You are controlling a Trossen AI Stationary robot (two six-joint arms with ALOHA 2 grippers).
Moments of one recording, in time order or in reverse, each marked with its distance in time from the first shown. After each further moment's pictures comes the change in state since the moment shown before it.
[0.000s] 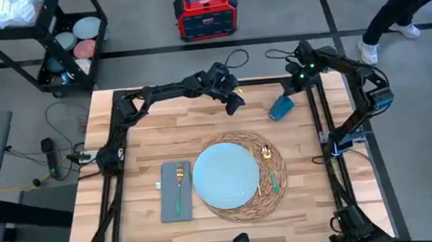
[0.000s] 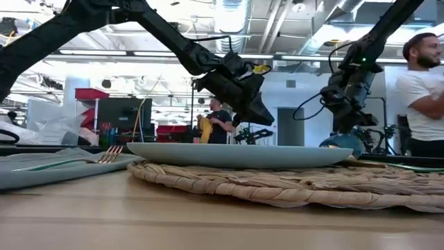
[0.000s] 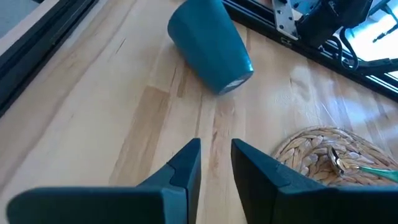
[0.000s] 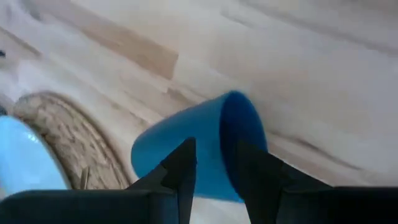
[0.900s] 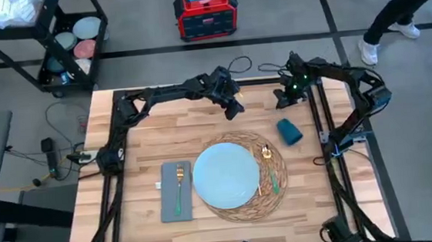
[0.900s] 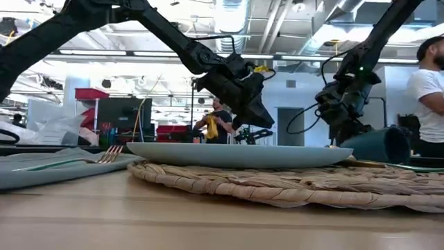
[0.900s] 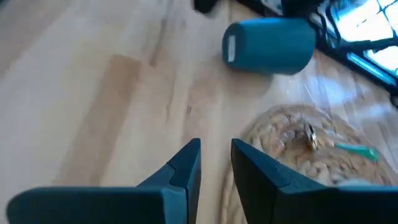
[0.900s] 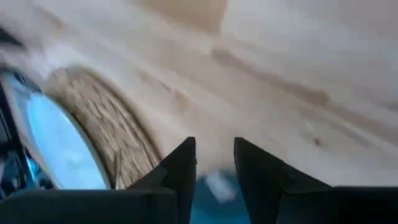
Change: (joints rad) left arm -0.038 0.000 0.000 -0.121 0.051 0.038; right arm 0.105 -0.033 -0.153 0.168 -0.154 0.188
